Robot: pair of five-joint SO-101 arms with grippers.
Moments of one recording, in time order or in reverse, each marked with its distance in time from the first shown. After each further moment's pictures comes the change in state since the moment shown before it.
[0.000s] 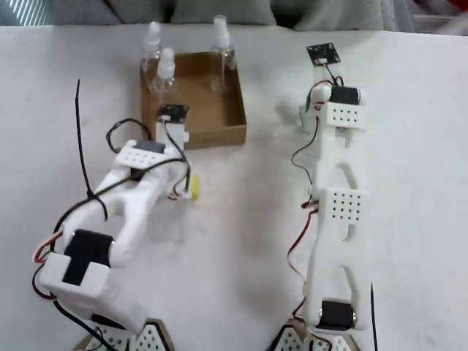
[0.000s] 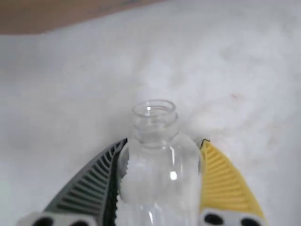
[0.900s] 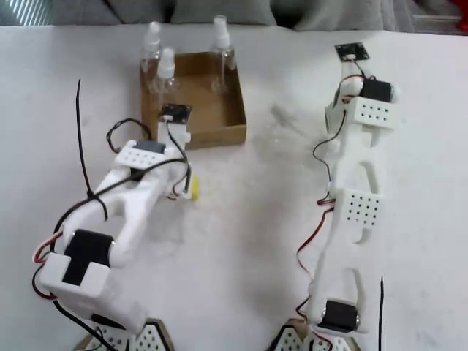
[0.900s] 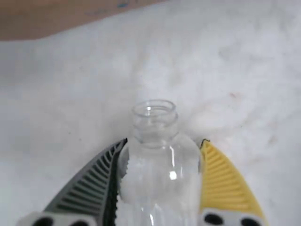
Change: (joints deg) left arm 0.0 0.0 0.0 -0.2 -0.9; right arm 7.0 -9.2 -2.0 18.3 0.3
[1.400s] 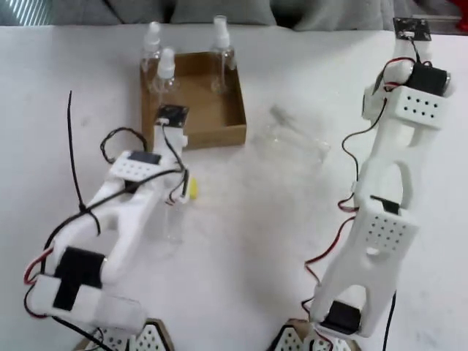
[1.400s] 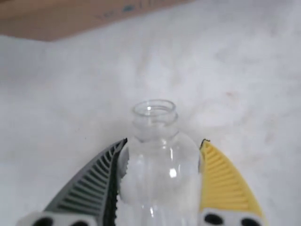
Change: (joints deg) left arm 0.0 -9.1 9.7 -7.4 -0.4; right arm 6.2 -24.4 19.0 1.3 -6.0
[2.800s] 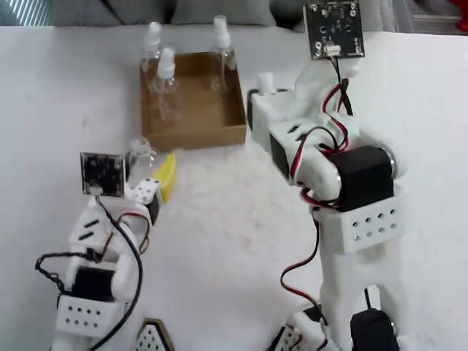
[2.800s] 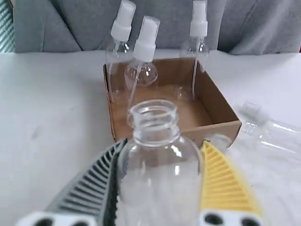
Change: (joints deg) left arm -4.0 -84.5 44.7 -17.4 -0.6; right arm -37.5 -62.0 41.5 -13.4 -23.4
